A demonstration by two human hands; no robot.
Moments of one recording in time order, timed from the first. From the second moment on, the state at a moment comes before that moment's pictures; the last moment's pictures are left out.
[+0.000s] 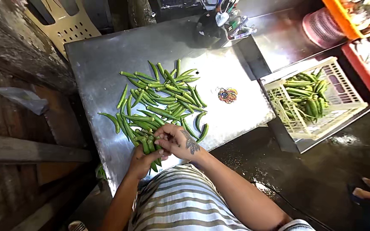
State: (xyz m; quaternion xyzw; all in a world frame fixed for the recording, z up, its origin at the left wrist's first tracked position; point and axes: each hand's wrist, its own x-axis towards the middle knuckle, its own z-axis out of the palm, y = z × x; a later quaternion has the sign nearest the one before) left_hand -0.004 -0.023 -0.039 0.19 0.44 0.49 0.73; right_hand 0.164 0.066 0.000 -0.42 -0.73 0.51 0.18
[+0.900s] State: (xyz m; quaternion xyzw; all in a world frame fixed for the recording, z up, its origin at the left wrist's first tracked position) left_hand -0.053 0.008 -0.063 0.07 0.51 0.64 0.58; right_hand 0.220 0.074 -0.051 -0.56 -0.78 0.25 0.13
